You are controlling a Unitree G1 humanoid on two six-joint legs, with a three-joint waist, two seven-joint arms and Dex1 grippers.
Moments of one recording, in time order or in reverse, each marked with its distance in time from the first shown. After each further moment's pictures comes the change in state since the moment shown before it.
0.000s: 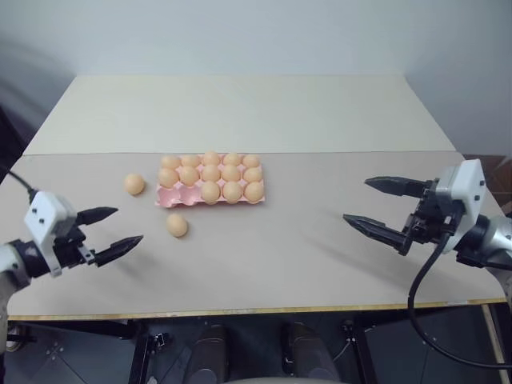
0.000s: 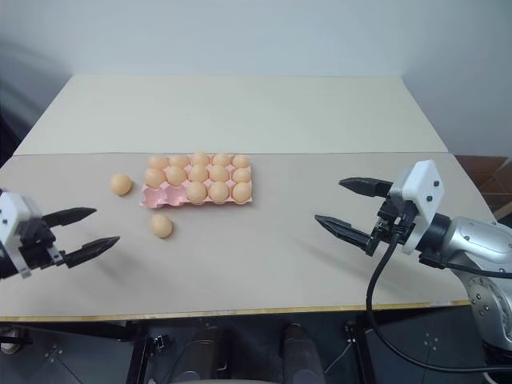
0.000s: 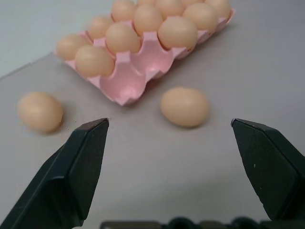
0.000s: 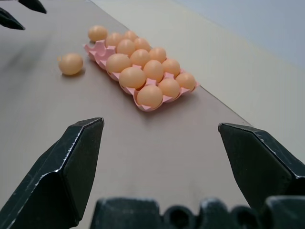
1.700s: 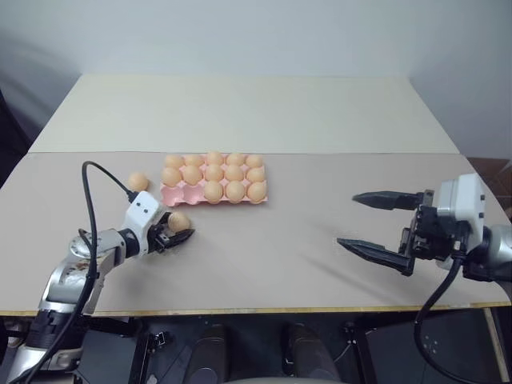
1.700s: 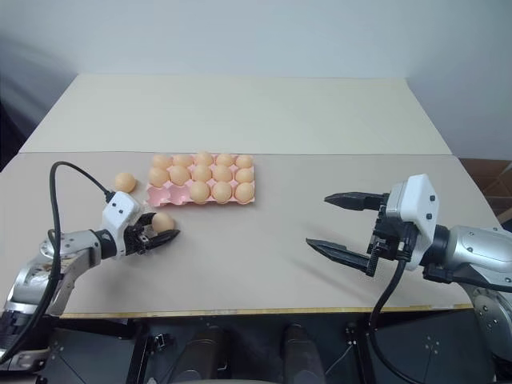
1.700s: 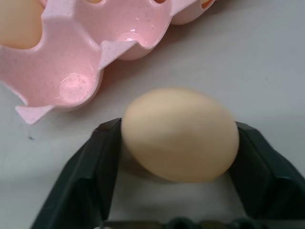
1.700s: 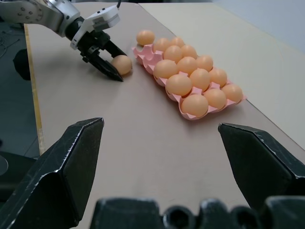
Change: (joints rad) left arm -0.379 -0.123 -0.553 0.220 0.188 0.043 0.295; right arm 0.048 -0.042 -0.018 -0.088 0.082 -0.005 0.087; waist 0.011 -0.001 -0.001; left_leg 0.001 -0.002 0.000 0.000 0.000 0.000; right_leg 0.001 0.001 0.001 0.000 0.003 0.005
